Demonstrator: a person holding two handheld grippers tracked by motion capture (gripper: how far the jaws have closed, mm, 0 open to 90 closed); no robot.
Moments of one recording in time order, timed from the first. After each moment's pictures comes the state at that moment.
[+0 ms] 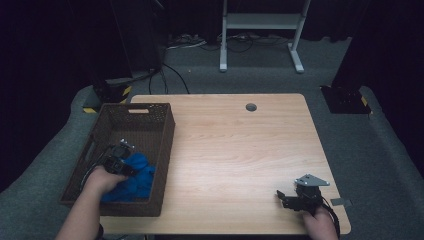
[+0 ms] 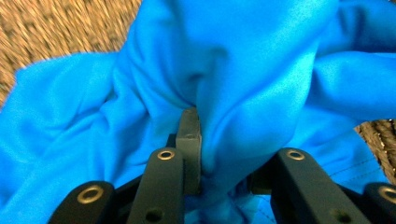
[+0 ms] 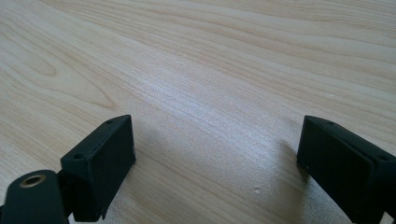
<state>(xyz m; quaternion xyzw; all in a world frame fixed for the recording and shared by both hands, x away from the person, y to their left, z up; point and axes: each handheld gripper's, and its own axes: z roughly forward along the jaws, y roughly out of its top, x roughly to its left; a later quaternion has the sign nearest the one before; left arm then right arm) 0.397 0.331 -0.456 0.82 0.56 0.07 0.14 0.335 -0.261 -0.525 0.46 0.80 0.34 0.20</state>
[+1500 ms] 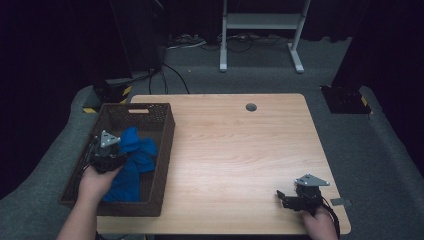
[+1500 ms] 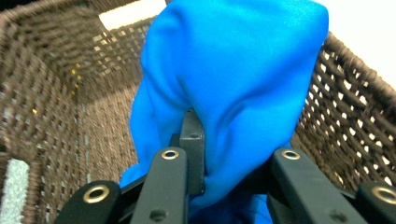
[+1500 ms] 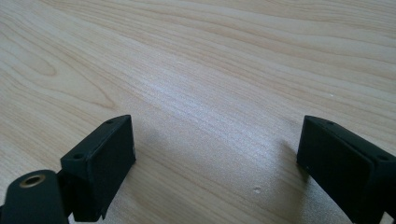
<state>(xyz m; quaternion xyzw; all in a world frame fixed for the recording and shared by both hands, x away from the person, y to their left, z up) 0.360 0.329 -0.399 0.75 0.51 0.29 0.30 0.335 -0.261 -0.525 0.46 0.80 0.34 0.20</state>
